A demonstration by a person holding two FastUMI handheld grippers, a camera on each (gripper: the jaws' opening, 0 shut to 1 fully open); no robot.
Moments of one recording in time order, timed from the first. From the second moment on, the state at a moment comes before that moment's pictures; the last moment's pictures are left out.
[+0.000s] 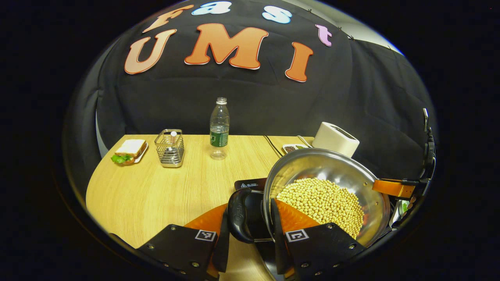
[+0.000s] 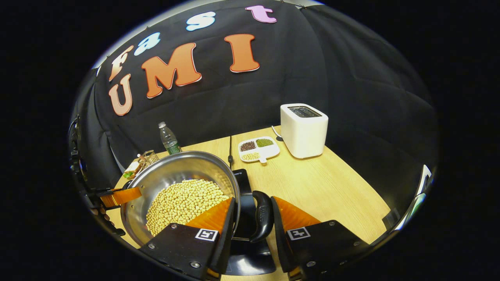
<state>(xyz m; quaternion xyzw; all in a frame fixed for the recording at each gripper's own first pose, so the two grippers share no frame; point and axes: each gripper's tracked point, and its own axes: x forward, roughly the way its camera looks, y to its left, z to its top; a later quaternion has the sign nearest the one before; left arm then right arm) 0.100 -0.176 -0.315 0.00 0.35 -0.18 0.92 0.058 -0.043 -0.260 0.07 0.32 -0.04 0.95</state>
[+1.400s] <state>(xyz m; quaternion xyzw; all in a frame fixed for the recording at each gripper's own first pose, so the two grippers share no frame) 0.086 -0.125 -0.162 0.00 0.19 -0.11 0.98 0.046 -0.074 -0.109 0.05 0.15 -0.05 0.99</state>
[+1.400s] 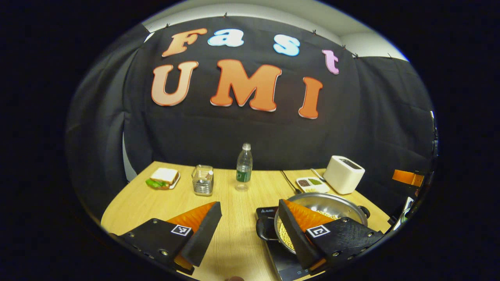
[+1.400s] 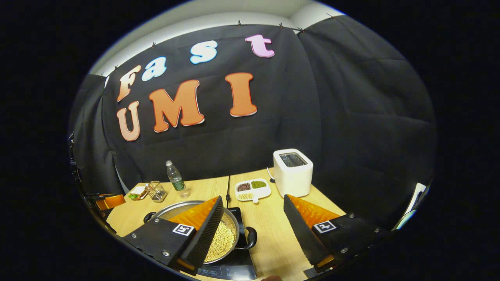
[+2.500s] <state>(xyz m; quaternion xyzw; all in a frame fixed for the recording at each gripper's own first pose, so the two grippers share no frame) 0.022 -0.052 0.026 0.04 0.02 -0.04 1.00 -0.033 -0.094 0.009 0.01 0.04 -0.05 1.00</state>
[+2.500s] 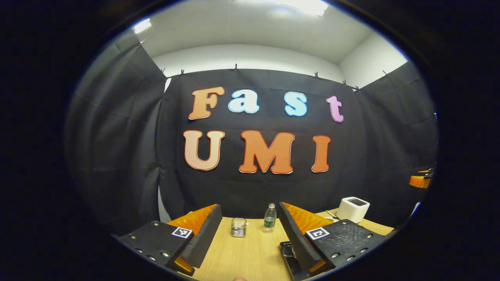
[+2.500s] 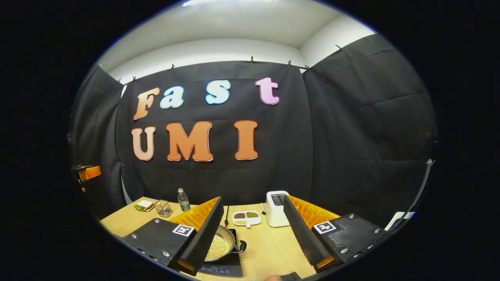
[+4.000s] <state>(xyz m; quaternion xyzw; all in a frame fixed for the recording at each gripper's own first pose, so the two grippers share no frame) 0.016 -0.094 0.017 0.05 0.02 -0.07 1.00 -0.024 -0.112 -0.001 0.02 0.04 -0.04 1.00</state>
